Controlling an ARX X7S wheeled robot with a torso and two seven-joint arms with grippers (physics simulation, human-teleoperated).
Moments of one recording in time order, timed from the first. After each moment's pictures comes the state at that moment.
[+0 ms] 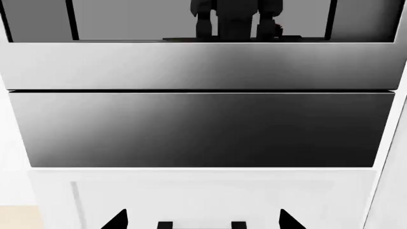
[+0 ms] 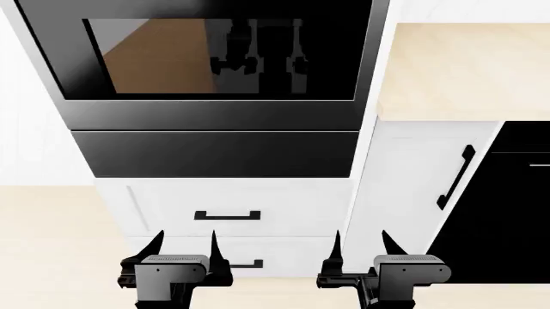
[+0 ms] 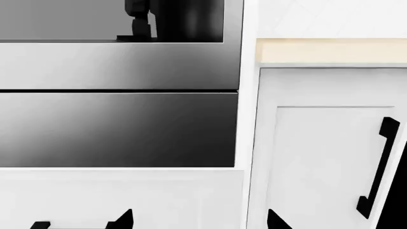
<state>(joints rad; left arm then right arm) 0.00 0.00 0.00 0.00 0.00 0.00 0.00 0.00 0.00 0.00 0.00 0.00 0.00 0.00</state>
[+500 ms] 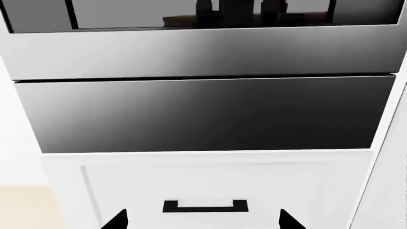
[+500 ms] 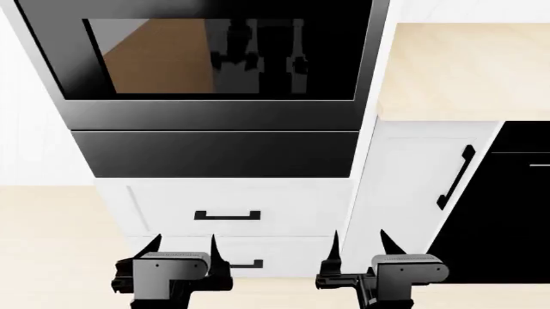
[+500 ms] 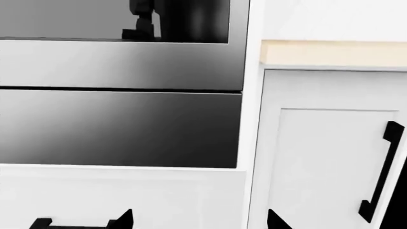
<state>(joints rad) 0.05 -0.05 0.06 0.28 -0.03 -0.32 -0.08 0.00 0.05 -0.06 0.00 0.04 0.00 0.05</state>
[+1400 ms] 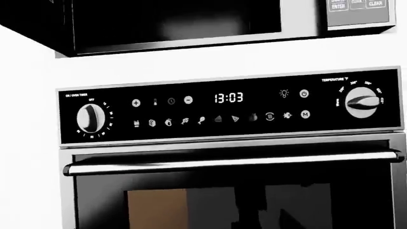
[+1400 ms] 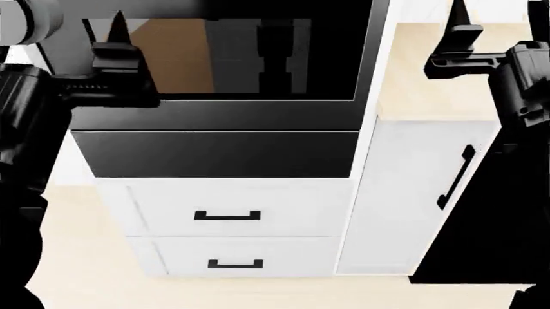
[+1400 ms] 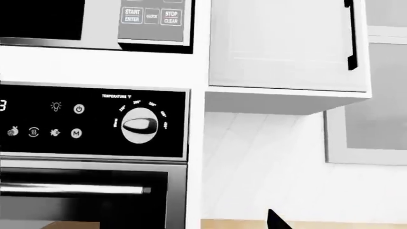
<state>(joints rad) -1.10 -0.45 -0.16 0.77 -1.56 -1.43 -1.17 0.85 0.45 0.06 -0.34 0.47 0.69 0.10</state>
